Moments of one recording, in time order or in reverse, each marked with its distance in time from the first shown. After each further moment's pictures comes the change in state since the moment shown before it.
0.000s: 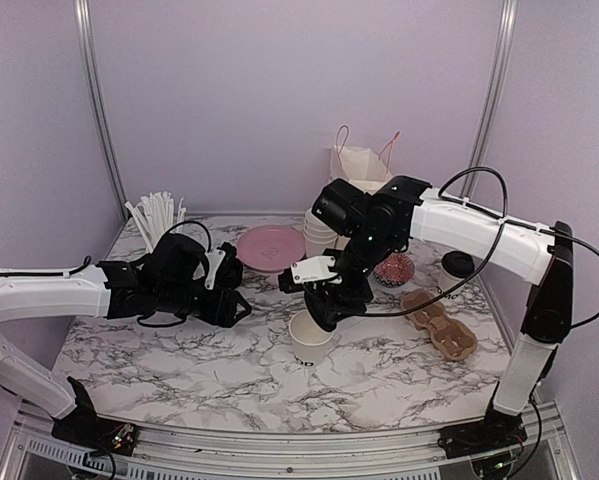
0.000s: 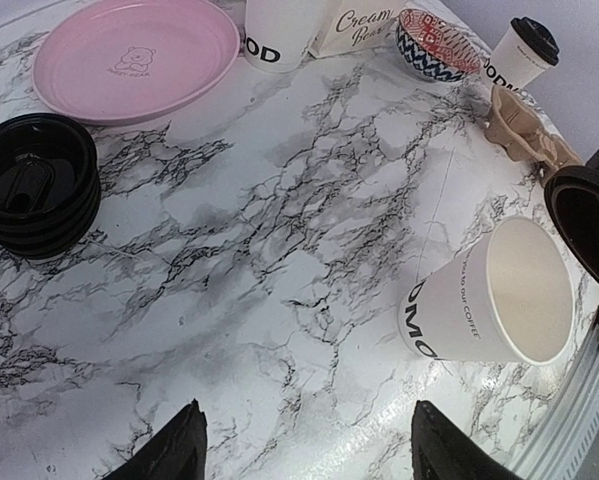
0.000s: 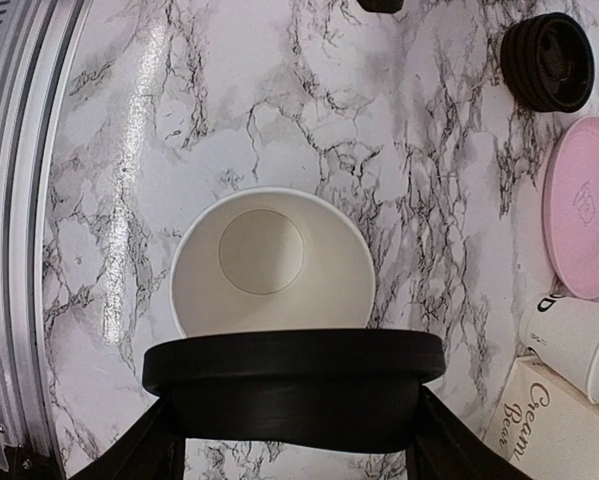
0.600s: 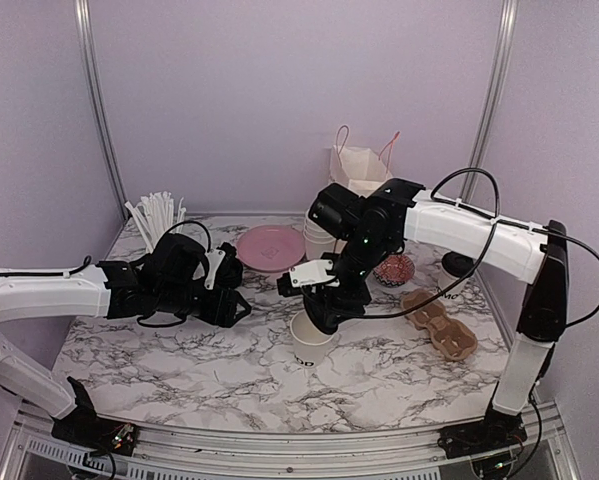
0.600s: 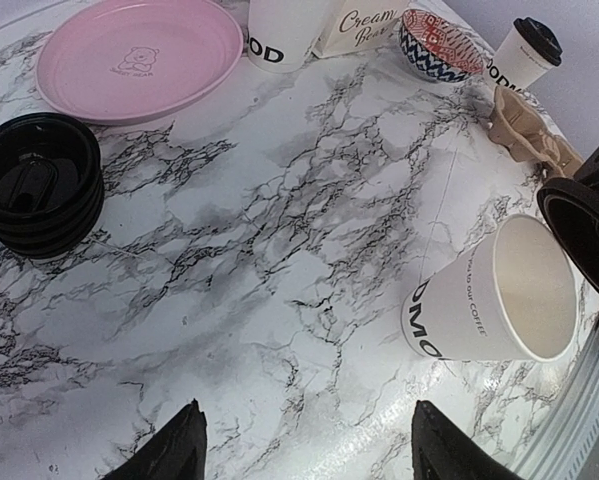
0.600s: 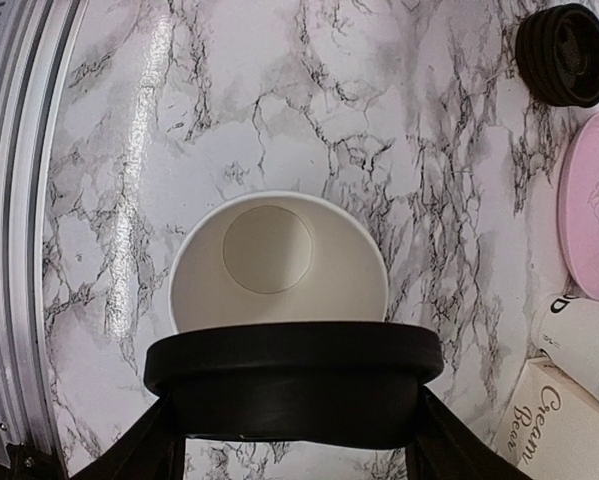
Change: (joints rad) left arm 0.000 0.000 0.000 -0.002 -0.007 0.001; right arm 0.000 0.028 0.002 -0.011 0.001 0.000
